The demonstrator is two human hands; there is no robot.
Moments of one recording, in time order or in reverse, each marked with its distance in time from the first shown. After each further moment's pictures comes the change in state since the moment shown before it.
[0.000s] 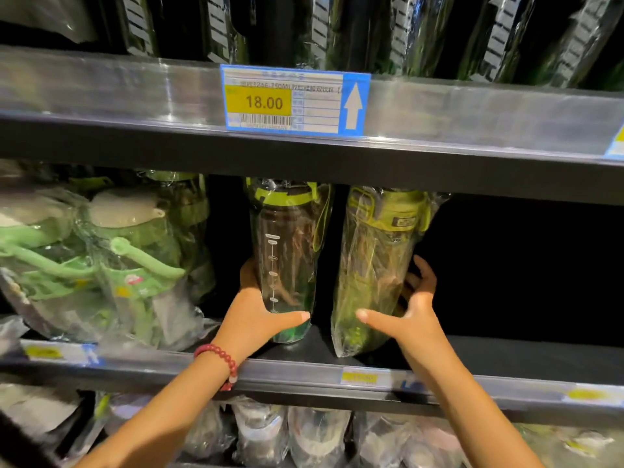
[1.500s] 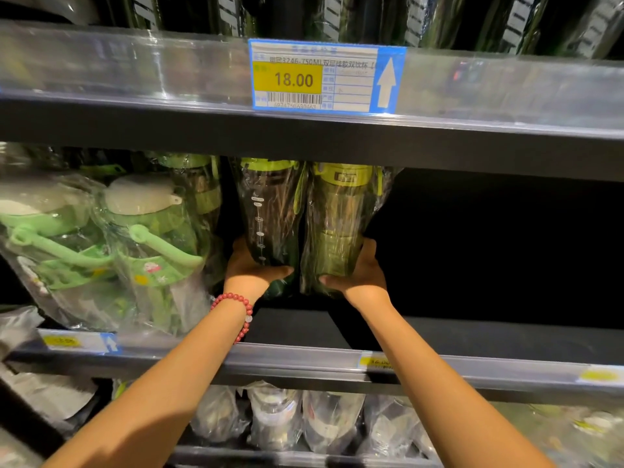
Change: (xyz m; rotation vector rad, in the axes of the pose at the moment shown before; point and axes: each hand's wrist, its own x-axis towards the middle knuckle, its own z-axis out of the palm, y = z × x) left_hand 0.059 -0.016 -0.018 -0.056 0.219 -0.189; right_hand 0.056 0.009 0.079 -0.426 -0.005 0.132
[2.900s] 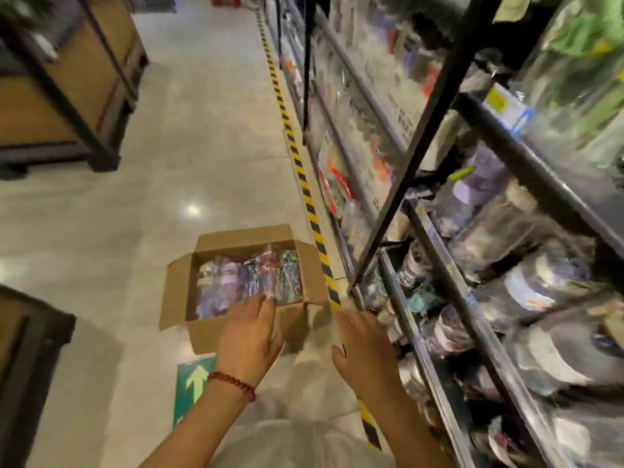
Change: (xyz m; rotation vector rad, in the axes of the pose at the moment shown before) left_hand -0.541 -0.174 -0.020 0.933 0.484 -0.724; right_hand -0.367 0.120 0.091 -0.395 -1.032 -1.298
